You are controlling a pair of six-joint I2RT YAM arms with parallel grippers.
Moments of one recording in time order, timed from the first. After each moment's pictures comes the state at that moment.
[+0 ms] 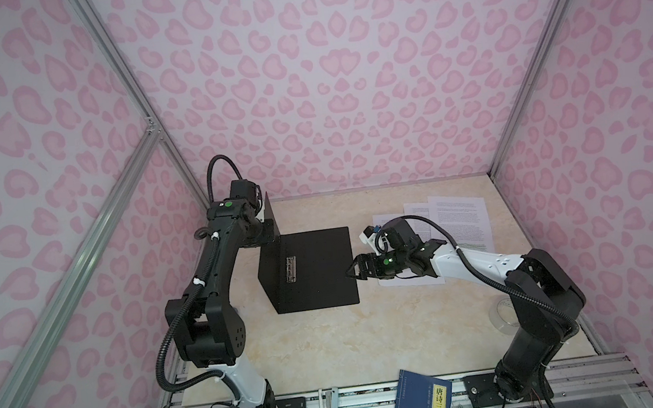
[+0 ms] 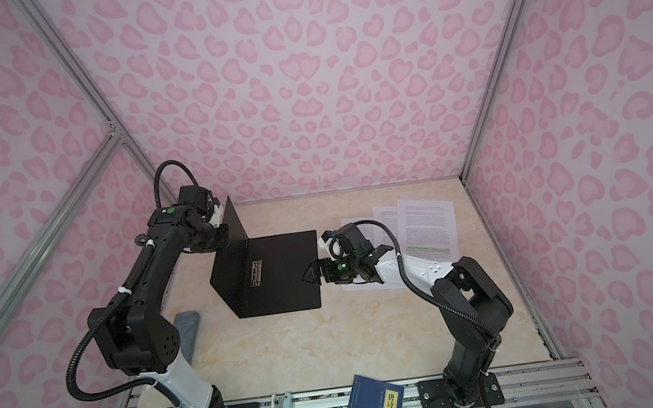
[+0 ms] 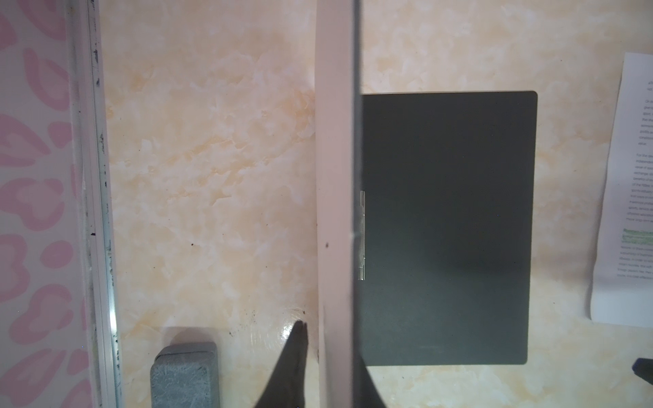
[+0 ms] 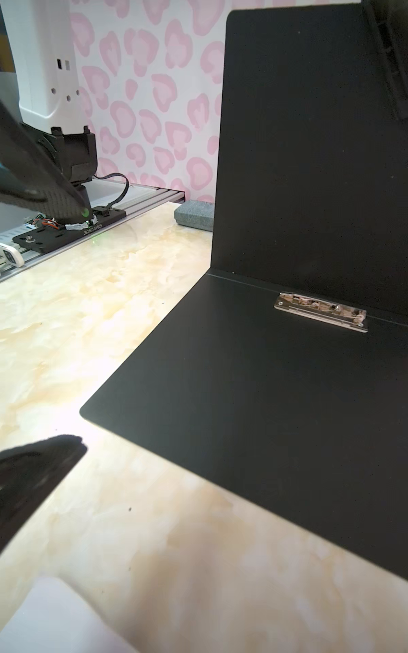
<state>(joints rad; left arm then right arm) -0.07 1.77 1.73 -1.12 -0.02 -0.05 0.63 1.71 1.09 -0.17 -0.58 0.61</state>
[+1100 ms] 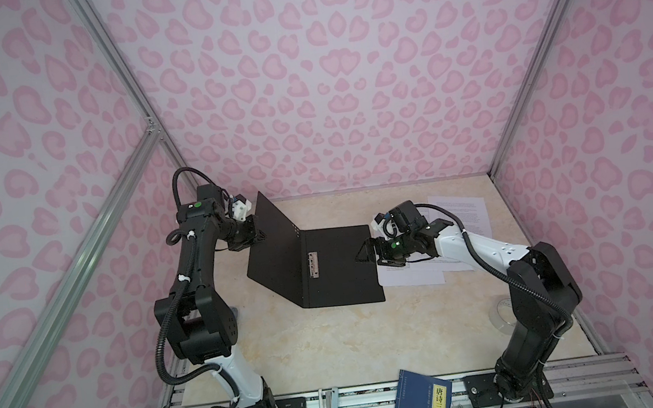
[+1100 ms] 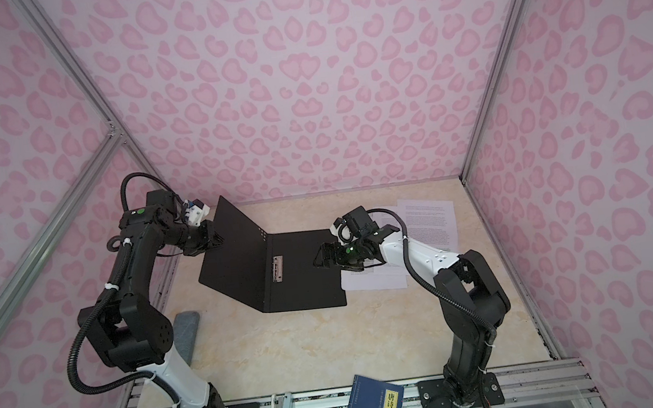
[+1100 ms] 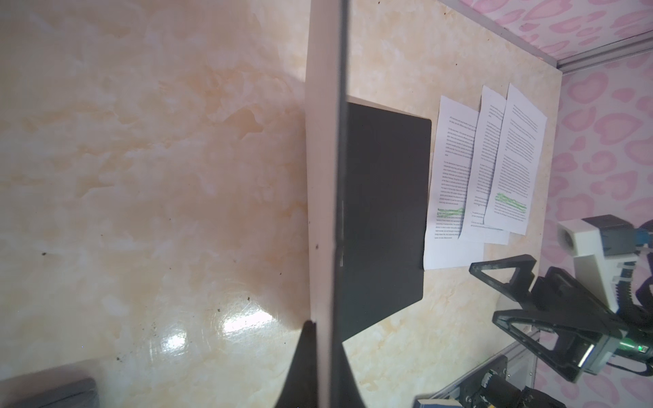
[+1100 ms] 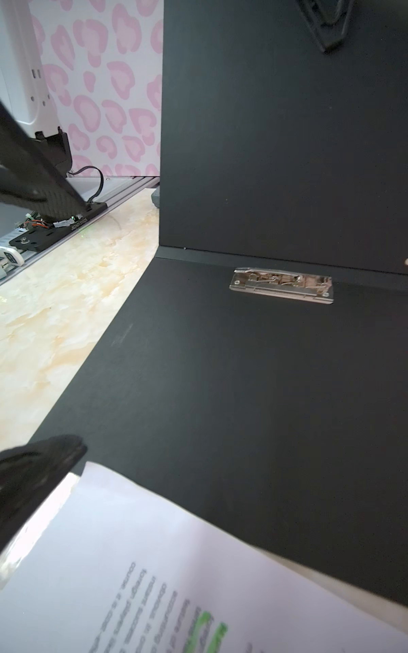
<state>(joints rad) 0.13 1.82 1.77 -1.20 0.52 -0.05 0.52 1.76 1.28 -0.46 -0.55 0.58</state>
